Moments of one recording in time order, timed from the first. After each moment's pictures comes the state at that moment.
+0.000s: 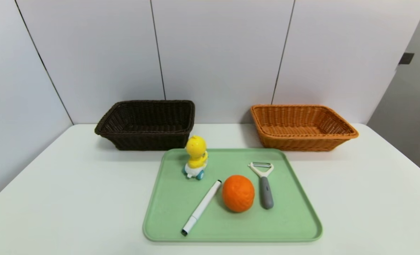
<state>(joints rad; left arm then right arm) 0.00 0.01 -0.01 0.00 -0.07 0.22 -0.01 0.52 -0.93 0.37 0.17 -0.06</state>
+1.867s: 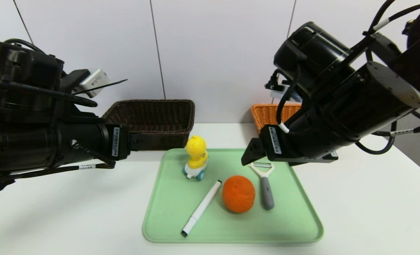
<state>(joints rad) -0.51 1.40 -1.05 0.13 0.10 -0.24 0.75 1.83 -1.83 1.03 -0.07 0.56</state>
